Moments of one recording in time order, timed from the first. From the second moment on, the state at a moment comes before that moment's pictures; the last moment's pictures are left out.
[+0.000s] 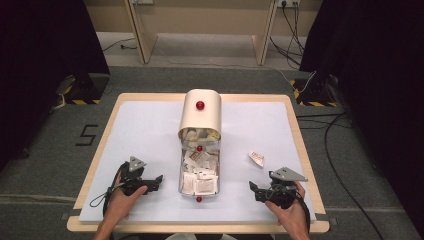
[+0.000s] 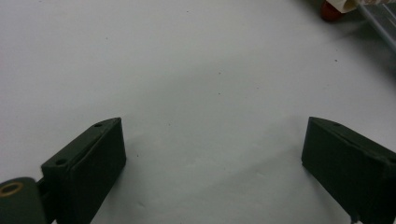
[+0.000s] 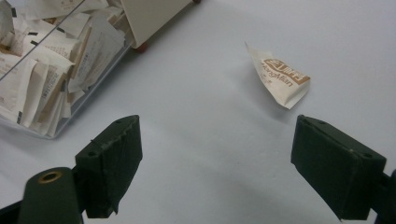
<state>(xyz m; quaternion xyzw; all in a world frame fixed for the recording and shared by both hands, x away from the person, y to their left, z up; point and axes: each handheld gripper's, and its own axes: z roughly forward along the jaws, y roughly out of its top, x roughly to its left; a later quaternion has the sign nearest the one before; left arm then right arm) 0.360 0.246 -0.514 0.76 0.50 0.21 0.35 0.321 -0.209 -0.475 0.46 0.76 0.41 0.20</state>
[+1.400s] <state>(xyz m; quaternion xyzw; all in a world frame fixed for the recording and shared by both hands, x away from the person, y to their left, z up) 0.360 0.246 -0.514 0.76 0.50 0.21 0.35 0.301 -0.232 -0.493 0.48 0.78 0.36 0.18</state>
